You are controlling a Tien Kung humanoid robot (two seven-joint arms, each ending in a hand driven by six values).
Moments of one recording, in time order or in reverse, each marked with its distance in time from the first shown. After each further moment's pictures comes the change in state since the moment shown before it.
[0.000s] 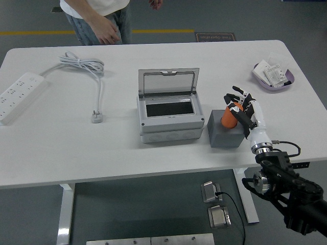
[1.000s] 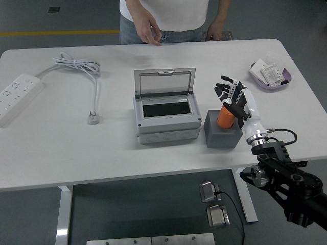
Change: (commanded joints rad) left arm 0.008 0.000 -0.005 -0.002 0.009 0.000 0.005; right arm 0.034 -0.018 0.001 0.067 -0.103 -0.003 0.000
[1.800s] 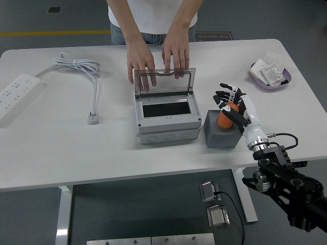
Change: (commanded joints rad) left arm -0.002 0.000 -0.001 -0.001 0.004 -0.001 0.001; right arm -0.017 -0.008 -0.020 -0.026 -0.037 -0.002 0.000
